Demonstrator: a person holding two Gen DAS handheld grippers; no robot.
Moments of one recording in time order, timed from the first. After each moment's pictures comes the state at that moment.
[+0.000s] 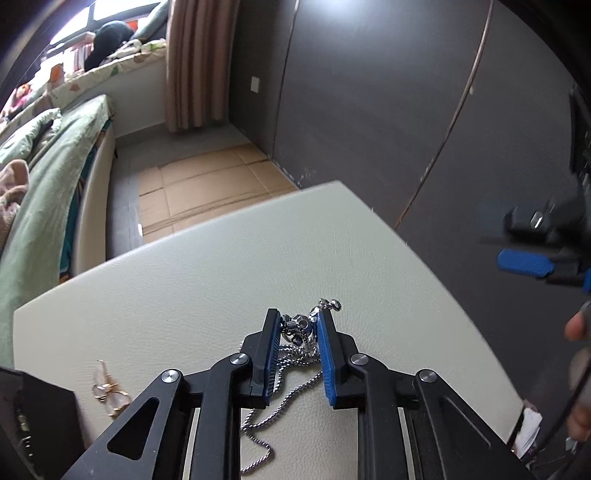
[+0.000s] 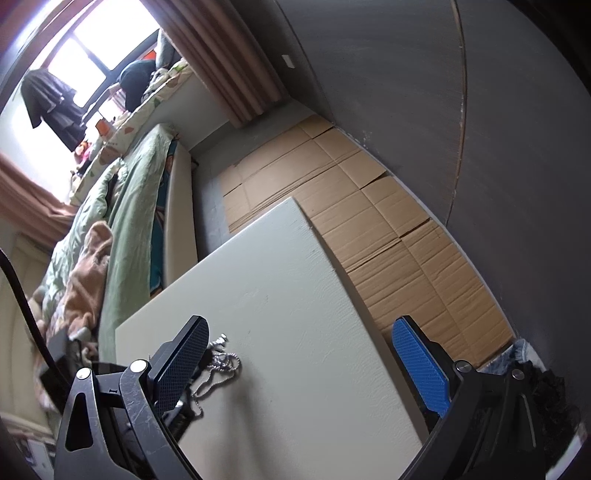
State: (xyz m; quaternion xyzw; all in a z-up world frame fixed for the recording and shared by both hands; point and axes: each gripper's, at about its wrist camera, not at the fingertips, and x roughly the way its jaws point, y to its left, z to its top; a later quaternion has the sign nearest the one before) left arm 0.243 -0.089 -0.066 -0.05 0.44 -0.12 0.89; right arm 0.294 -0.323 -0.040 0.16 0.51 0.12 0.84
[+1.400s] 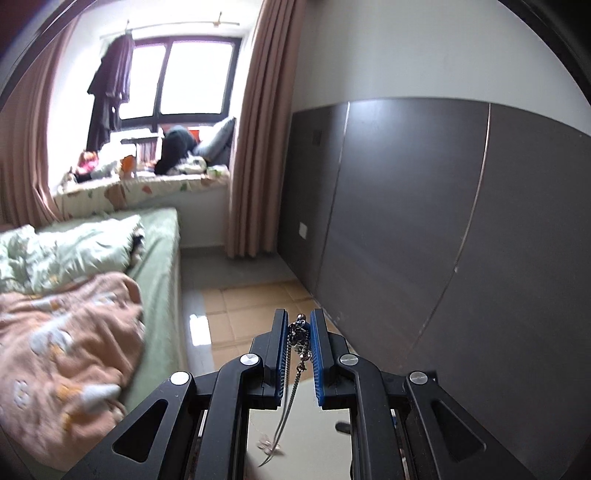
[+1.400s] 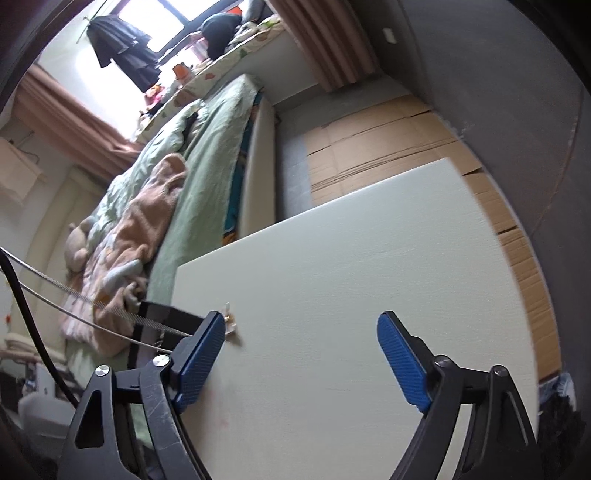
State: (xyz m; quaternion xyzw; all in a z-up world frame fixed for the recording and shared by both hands) left arm 0.122 0.022 0.209 -0.06 0.22 -0.03 0.97; right arm 0.276 -0.213 -0.050 0.12 0.52 0.28 0.80
